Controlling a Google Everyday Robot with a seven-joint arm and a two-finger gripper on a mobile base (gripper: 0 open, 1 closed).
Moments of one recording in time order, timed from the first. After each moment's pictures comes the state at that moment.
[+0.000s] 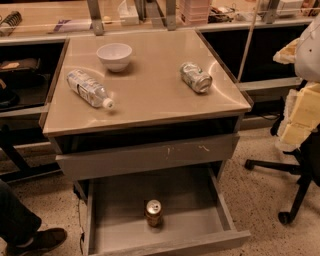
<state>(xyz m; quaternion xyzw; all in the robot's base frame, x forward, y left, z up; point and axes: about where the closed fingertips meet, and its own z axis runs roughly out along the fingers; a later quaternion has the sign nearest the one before) 0.438 -0.216 0.979 -0.60 0.78 -0.04 0.16</state>
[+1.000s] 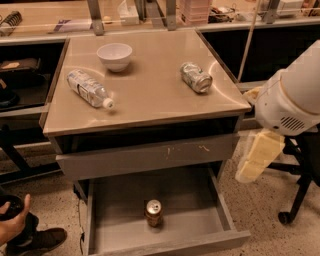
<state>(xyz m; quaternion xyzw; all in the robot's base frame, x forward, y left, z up) 0.433 -0.176 0.896 -0.60 0.78 0.02 0.19</state>
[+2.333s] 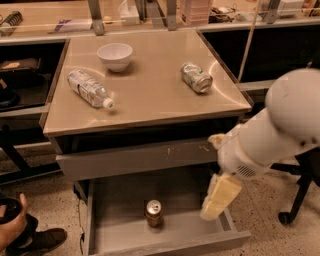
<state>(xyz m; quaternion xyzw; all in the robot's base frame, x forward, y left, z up) 0.407 -0.118 0.797 -0.60 0.77 0.10 0.19</state>
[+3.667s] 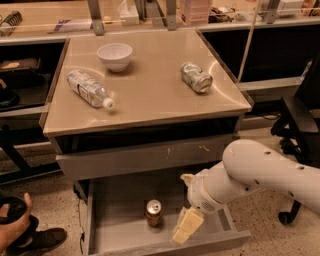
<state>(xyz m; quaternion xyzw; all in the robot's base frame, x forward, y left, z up) 0.394 -0.054 0.651 -0.58 0.76 0.21 0.19</state>
